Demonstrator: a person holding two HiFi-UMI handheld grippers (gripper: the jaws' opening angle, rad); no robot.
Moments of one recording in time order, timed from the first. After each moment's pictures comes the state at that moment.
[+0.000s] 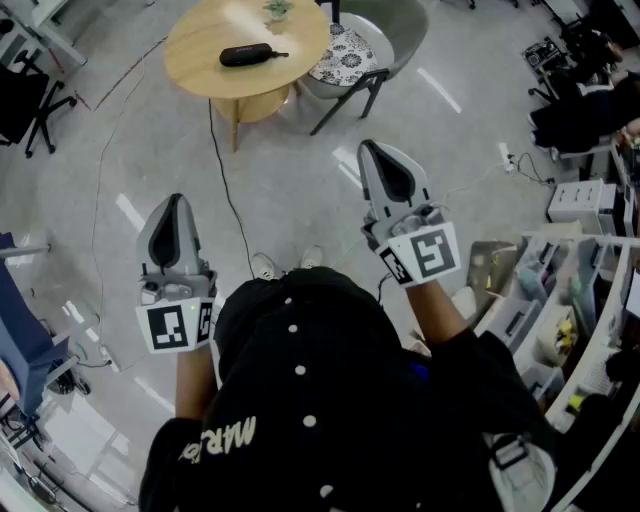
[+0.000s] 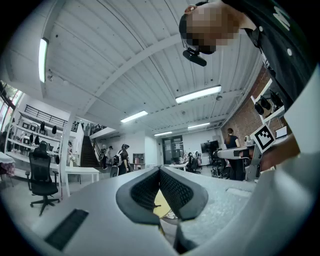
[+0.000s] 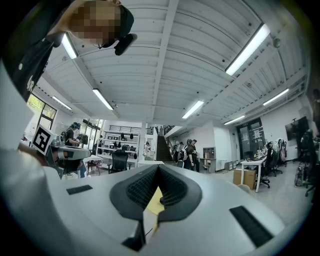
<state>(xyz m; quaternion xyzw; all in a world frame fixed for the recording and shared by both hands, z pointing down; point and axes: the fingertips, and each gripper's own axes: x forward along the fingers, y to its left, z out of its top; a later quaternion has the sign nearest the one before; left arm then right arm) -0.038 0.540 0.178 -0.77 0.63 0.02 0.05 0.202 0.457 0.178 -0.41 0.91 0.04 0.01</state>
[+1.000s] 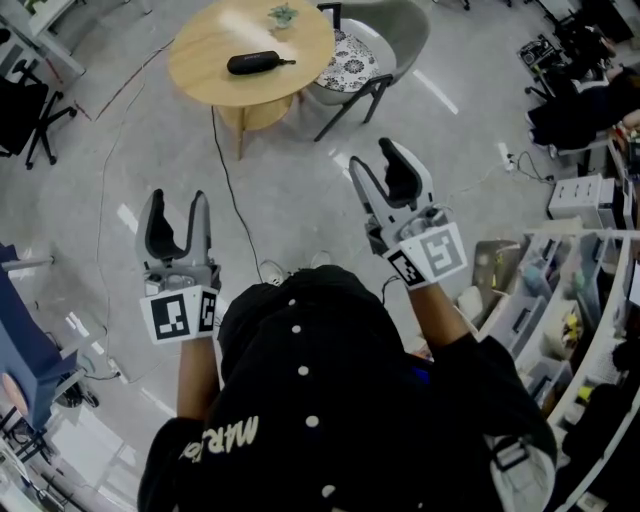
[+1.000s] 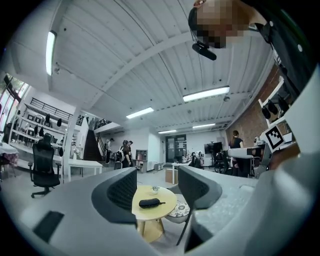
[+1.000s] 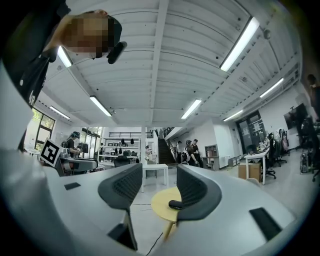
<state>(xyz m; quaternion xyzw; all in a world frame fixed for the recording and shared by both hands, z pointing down) -0.089 0.518 0.194 -0.77 0.64 0.02 0.01 0.167 0.459 0.182 -0.40 0.91 0.00 0.04</state>
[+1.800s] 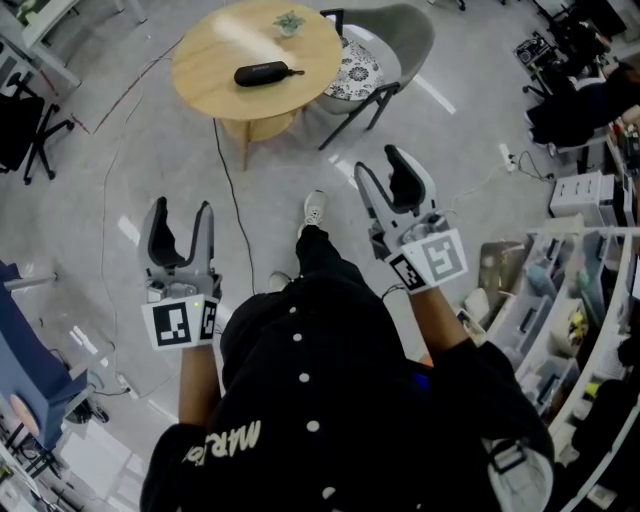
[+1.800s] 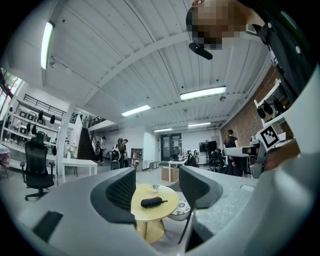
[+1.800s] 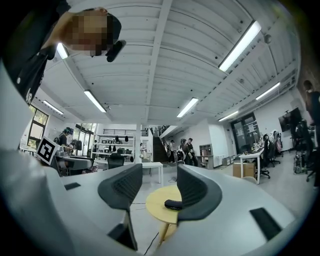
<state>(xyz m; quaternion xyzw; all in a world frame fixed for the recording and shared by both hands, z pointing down) -0.136 0.481 0.212 -0.79 0.62 0.02 0.01 0.129 0.423 0.200 -0.43 0.90 0.00 0.03</state>
